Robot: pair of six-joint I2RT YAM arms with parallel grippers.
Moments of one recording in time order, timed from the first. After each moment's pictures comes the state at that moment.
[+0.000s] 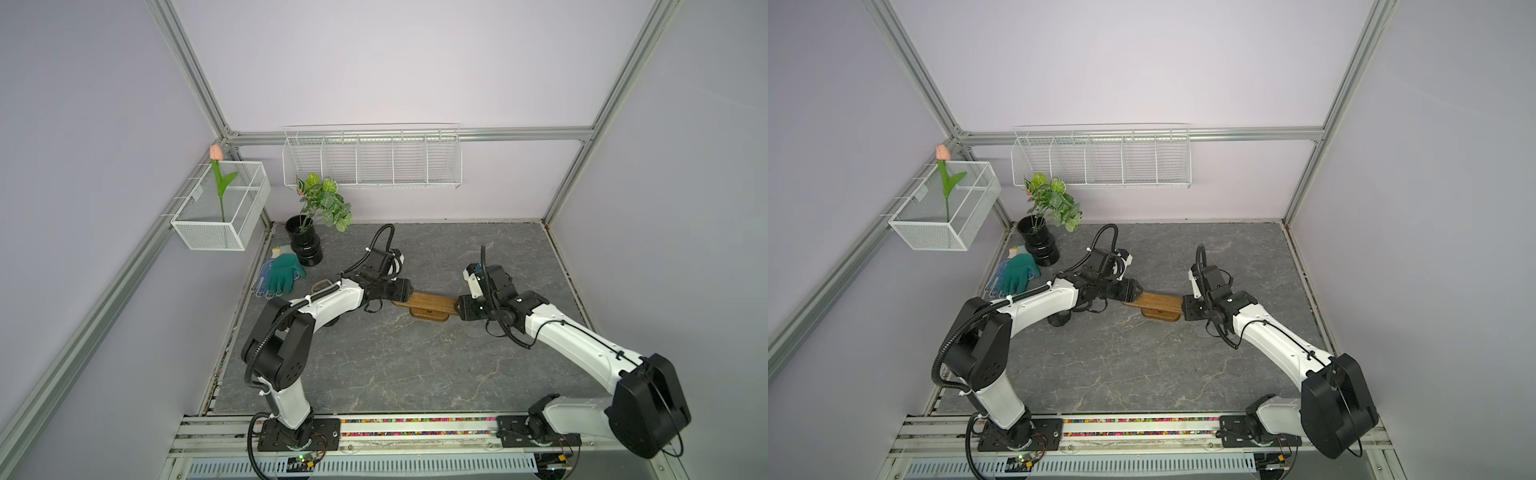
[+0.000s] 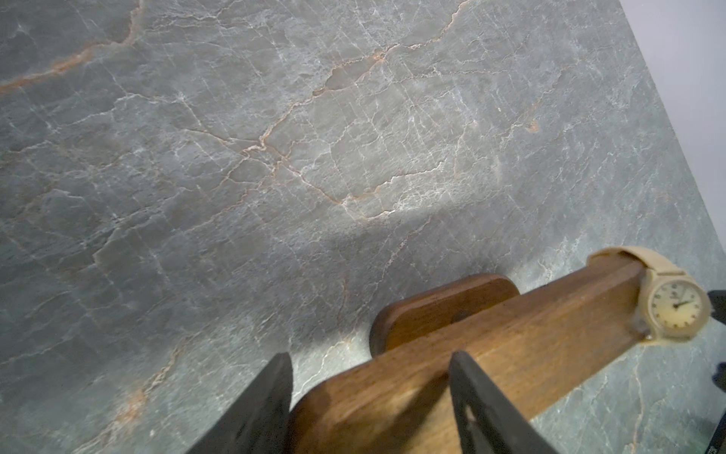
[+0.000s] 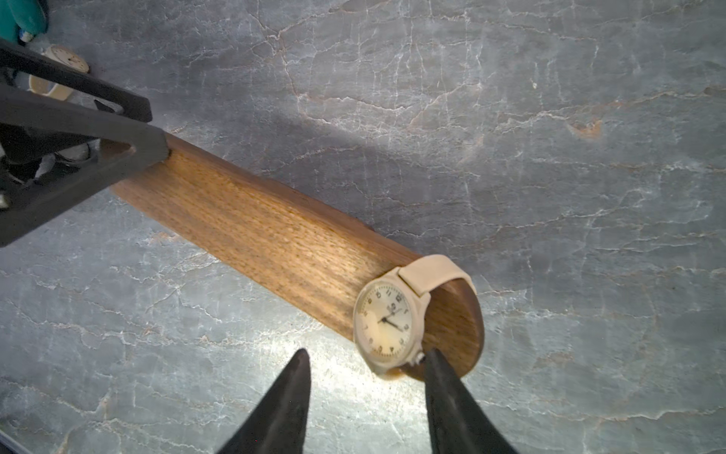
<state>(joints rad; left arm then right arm) -0.62 1.75 1.15 -0.25 0.23 -0.30 0.51 1.32 0.89 -0.53 -0.05 0.34</state>
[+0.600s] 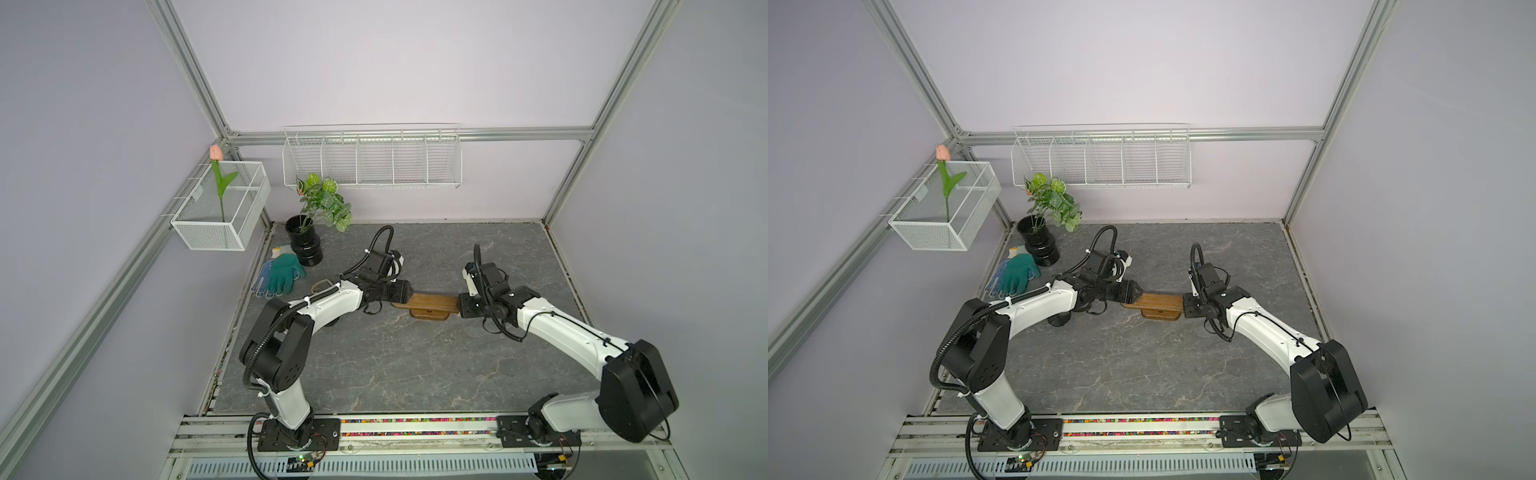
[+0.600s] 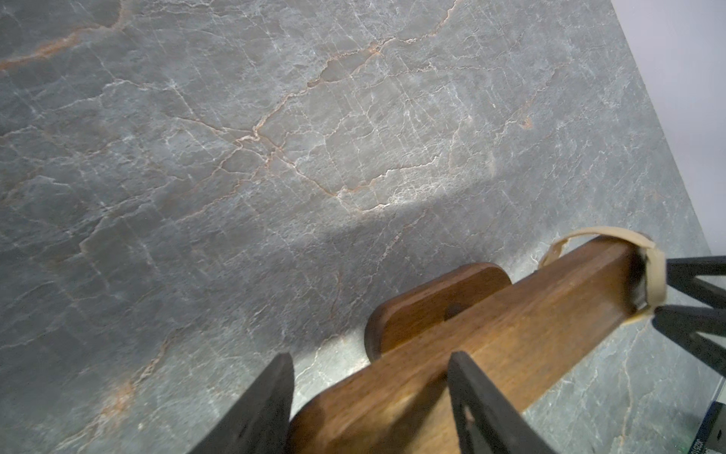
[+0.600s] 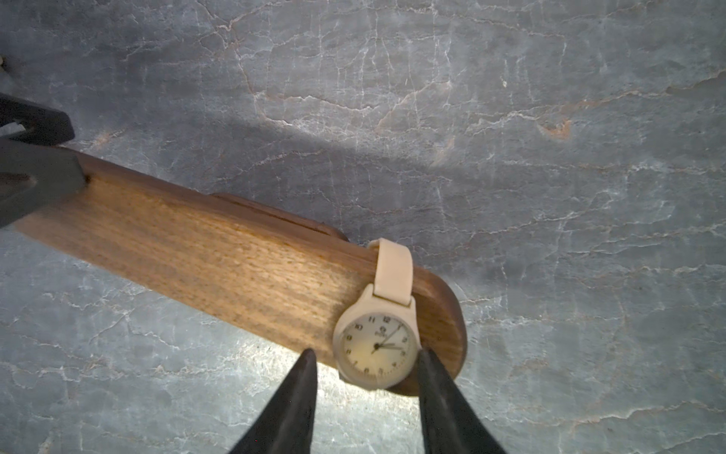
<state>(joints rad) -0.62 1.74 1.13 -0.24 0.24 -0.31 0.51 1.40 0.93 -0.53 0.02 0.34</state>
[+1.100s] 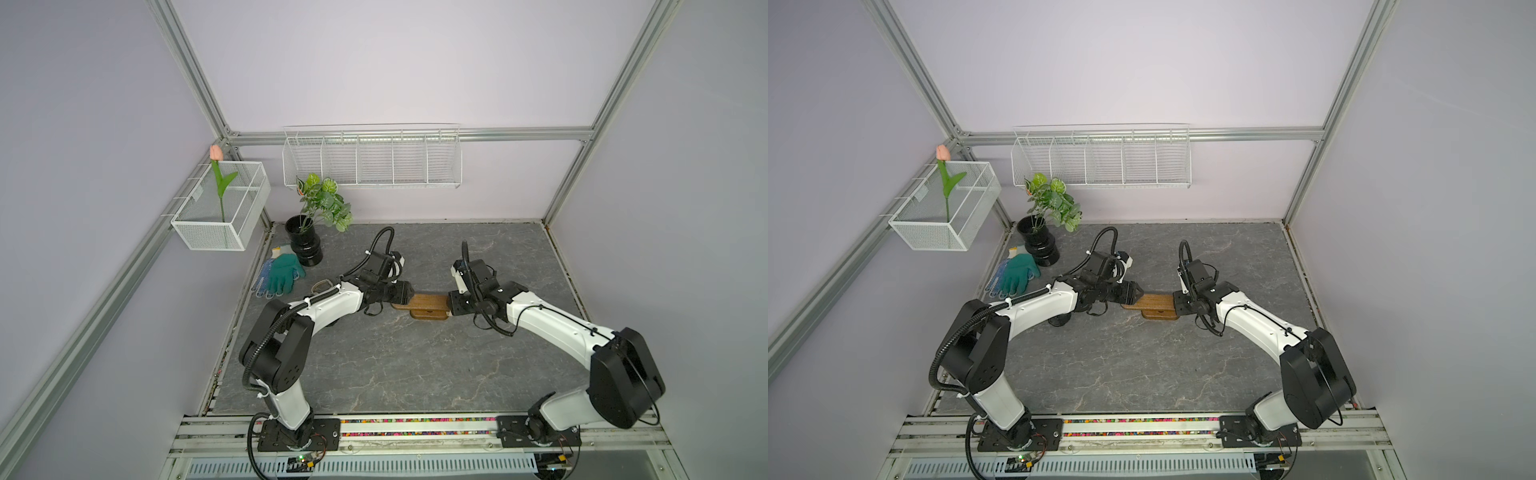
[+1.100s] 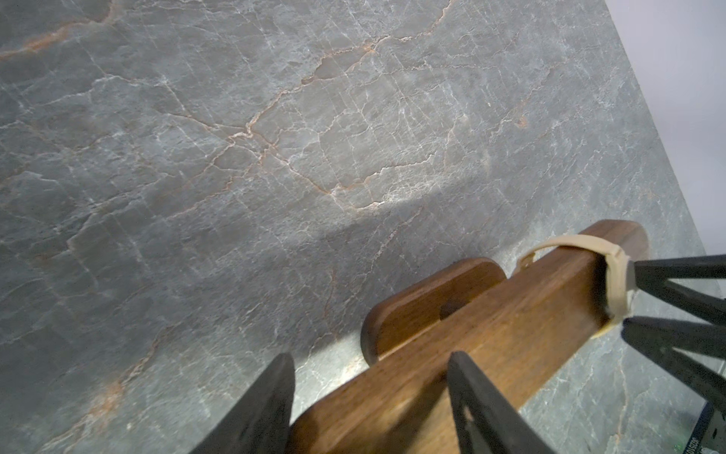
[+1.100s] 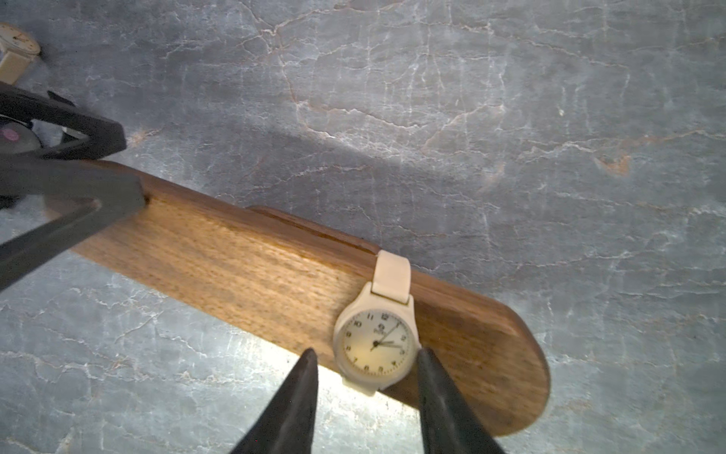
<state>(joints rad) -0.63 1.73 1.11 -0.22 0.24 -0.33 0.58 1.48 1.00 -0.52 0.01 0.33</state>
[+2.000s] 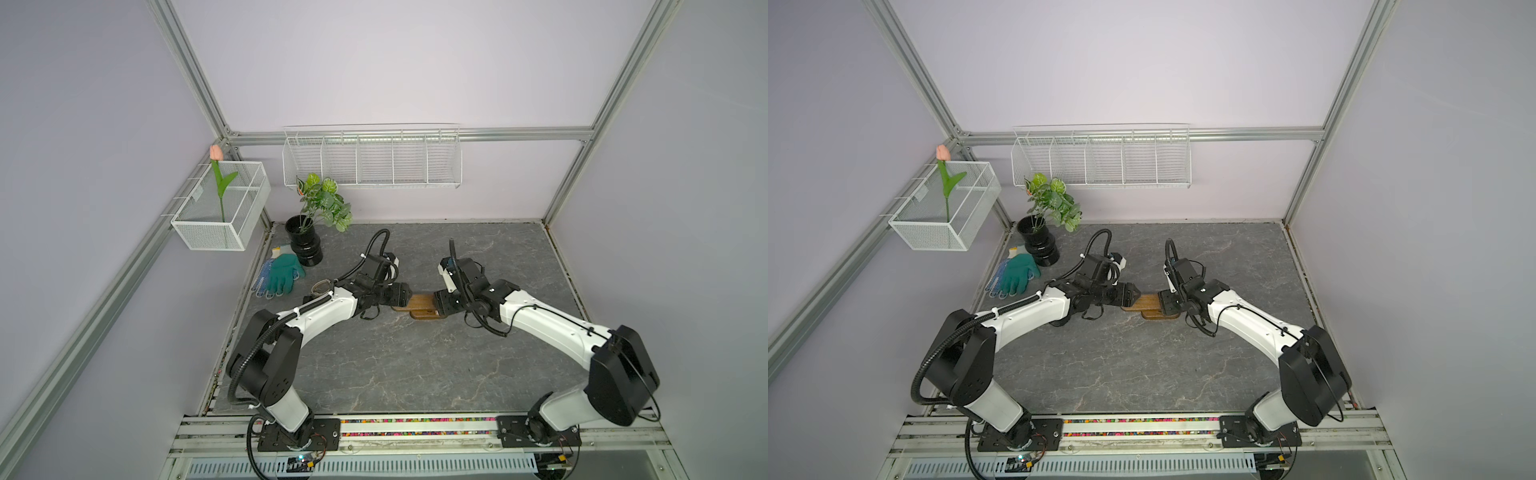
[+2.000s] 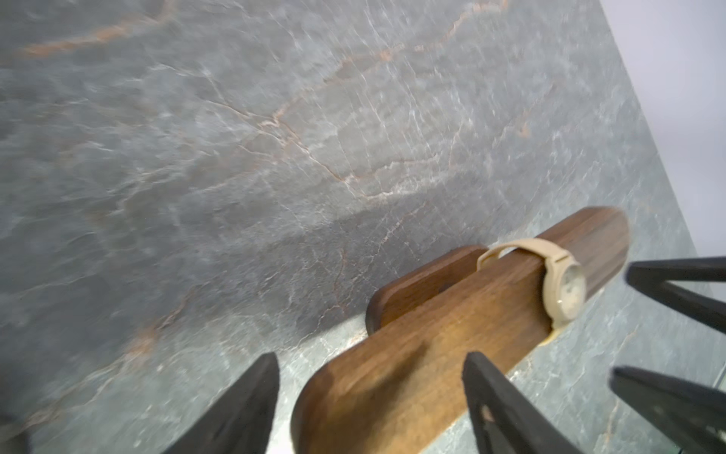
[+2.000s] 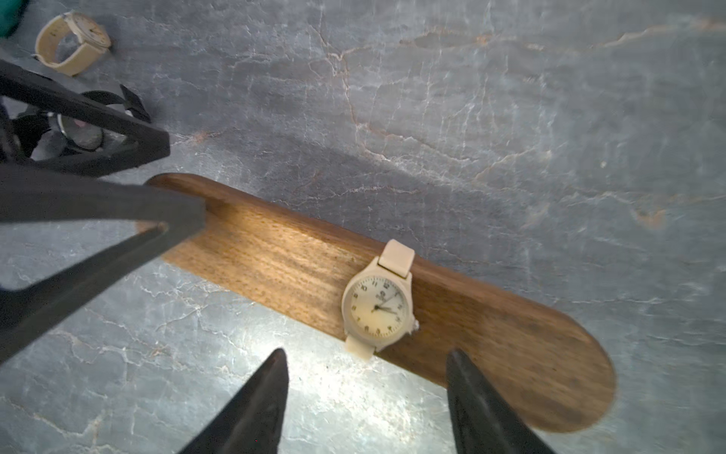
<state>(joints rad) -0.63 1.62 1.06 -0.26 0.17 -0.39 0.65 1.45 1.06 -0.53 0.05 0.31</state>
